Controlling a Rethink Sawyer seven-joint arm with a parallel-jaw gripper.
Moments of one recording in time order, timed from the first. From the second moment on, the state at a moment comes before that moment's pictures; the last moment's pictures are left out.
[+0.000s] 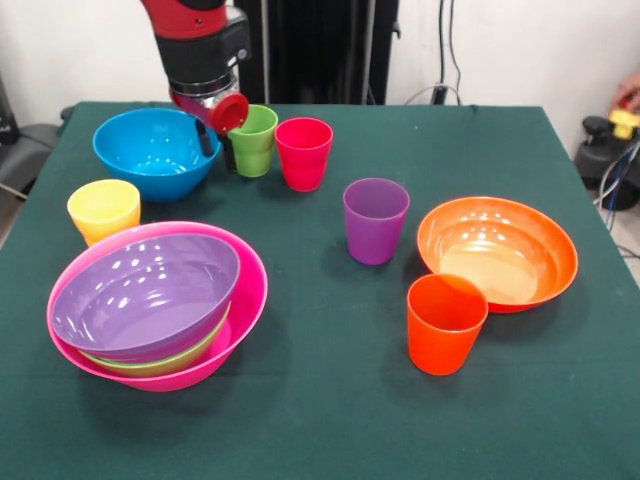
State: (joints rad) arm -0.79 -0.53 0.19 1.91 -0.41 0.28 2.33
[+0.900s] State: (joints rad) arm -0.81 -0.52 0.19 1.86 -0.46 0.28 2.33
